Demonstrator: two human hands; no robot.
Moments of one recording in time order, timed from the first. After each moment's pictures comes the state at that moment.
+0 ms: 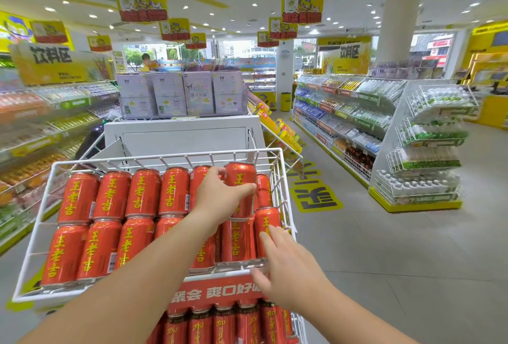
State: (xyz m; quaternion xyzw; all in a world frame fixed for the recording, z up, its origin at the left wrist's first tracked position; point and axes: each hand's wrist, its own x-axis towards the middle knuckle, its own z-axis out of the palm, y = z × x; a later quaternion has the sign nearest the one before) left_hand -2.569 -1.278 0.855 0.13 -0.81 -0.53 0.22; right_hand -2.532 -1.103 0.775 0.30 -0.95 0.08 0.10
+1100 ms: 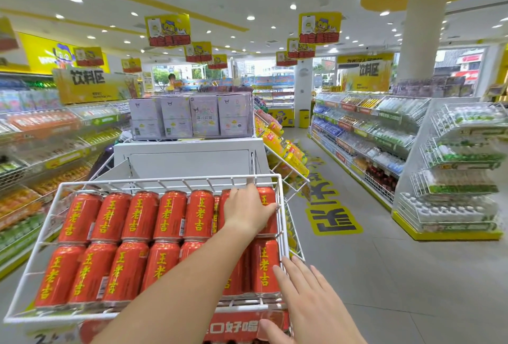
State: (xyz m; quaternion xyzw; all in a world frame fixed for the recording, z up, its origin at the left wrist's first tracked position) left_hand -2.649 -1.226 0.859 0.14 -0.95 -0.12 0.26; right_hand -2.553 -1.054 0.765 0.31 -0.93 0.11 0.17
